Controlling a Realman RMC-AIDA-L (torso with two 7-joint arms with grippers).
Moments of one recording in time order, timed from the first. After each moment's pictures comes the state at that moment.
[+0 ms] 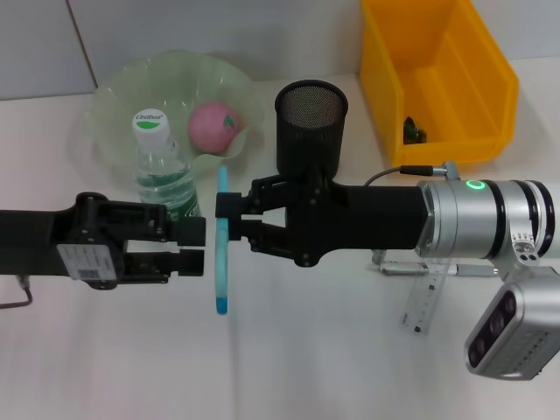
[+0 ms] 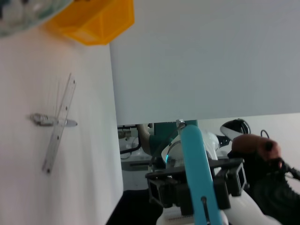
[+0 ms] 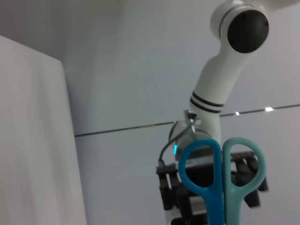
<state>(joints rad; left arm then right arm) -0.65 -1.91 0.83 0.48 1.85 1.95 -2.57 0.72 2.08 -0.95 -0.24 -1.58 -1.68 -0.59</state>
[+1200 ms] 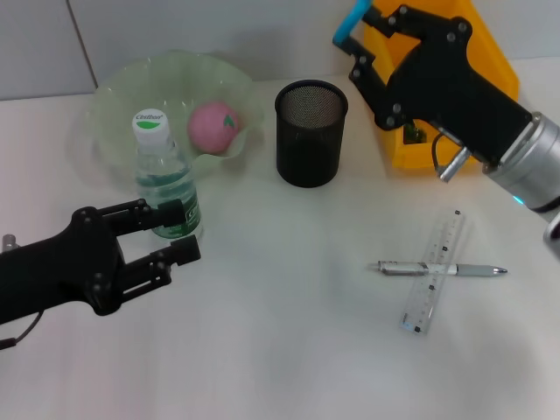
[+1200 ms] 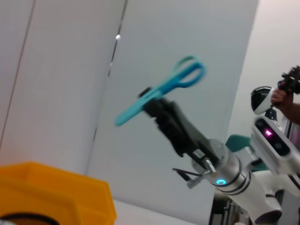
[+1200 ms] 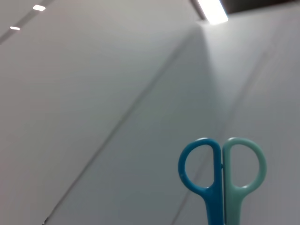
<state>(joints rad) -0.45 -2.07 0.66 0.53 1.81 1.85 -1.16 0.61 2.08 -0.90 -0.18 -1.06 -1.65 0.10</state>
